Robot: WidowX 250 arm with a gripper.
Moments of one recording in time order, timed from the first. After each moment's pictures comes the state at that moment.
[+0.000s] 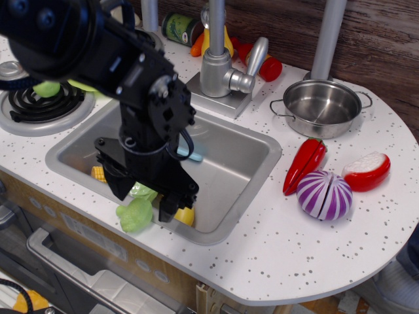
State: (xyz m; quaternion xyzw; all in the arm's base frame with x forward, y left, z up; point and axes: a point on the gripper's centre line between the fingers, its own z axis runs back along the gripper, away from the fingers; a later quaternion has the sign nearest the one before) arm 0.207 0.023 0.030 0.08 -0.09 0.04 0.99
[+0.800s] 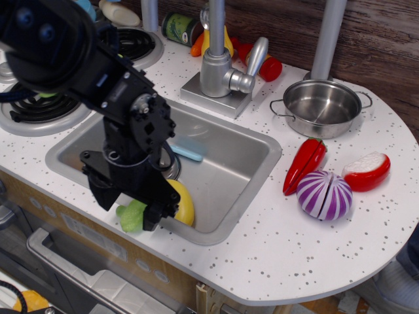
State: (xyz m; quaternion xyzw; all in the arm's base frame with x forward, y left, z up) arm 0.194 0.041 0.017 0.09 -0.07 0.06 0.99
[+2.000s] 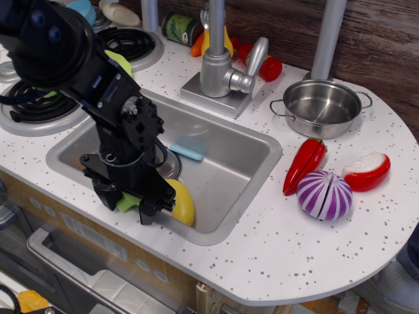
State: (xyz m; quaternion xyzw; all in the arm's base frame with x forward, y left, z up) arm 0.212 0.051 0.000 0.07 -0.09 0.07 0.99
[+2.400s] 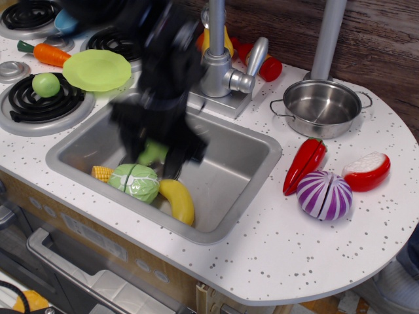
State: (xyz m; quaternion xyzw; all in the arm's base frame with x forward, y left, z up) arm 0.263 0.030 0.072 0.12 -0.06 0.05 0.99
